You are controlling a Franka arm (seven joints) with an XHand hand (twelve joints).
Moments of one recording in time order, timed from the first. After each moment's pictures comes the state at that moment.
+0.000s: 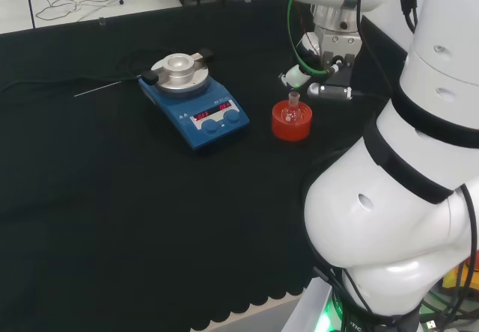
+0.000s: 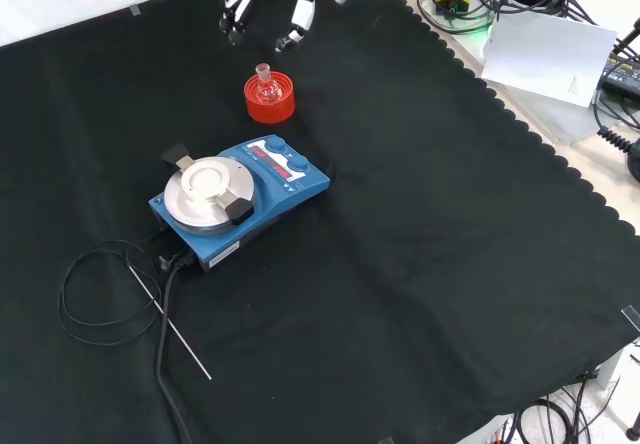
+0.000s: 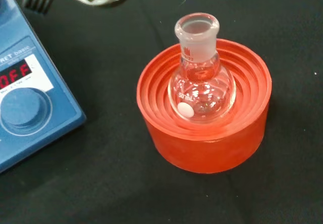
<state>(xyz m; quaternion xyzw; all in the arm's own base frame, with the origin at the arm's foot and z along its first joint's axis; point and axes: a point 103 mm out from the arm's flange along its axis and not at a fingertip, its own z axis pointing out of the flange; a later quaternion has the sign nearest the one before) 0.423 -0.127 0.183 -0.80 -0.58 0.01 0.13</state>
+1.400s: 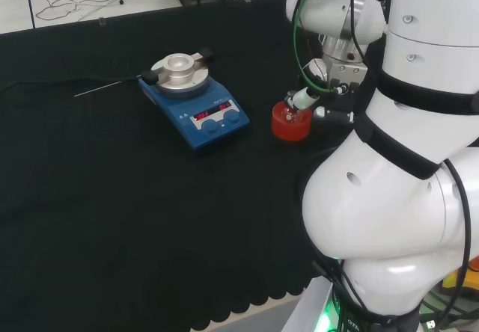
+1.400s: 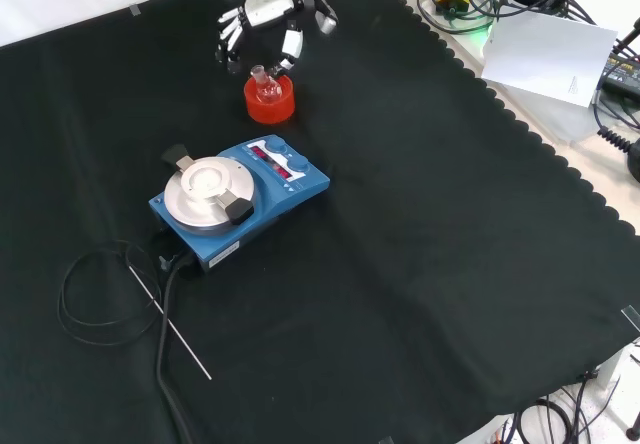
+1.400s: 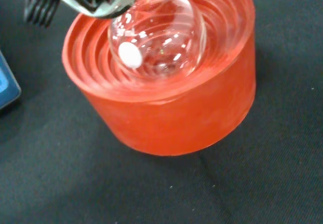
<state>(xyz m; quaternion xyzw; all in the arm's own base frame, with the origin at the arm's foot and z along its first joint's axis) 0.436 -0.153 0.109 -0.80 -0.58 -0.02 0.16</state>
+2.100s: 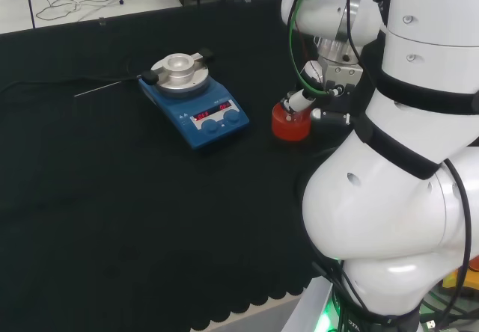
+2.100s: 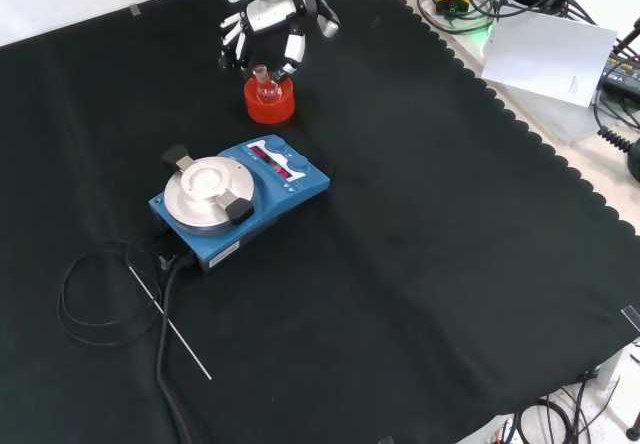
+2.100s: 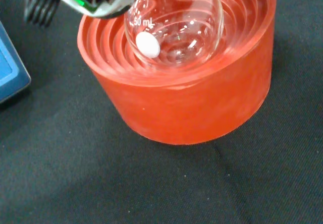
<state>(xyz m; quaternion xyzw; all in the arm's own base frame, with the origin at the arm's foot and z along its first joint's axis) 0.437 -0.146 0.106 -0.79 -0.59 -0.01 0.16</state>
